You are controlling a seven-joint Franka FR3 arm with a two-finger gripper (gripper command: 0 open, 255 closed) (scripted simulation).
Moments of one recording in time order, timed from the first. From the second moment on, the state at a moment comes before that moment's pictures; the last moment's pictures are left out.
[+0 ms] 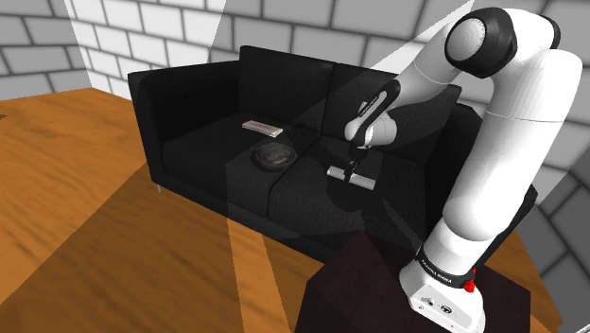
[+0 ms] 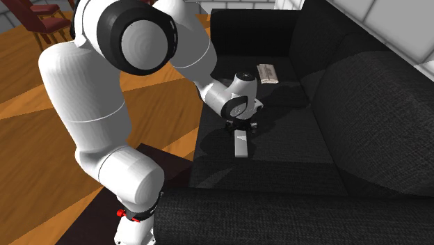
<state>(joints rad) -0.14 0.15 -0.34 -2.51 0.08 2.70 -0.73</state>
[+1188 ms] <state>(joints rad) -0.13 0.11 -0.35 -2.51 0.04 2.65 -0.70</state>
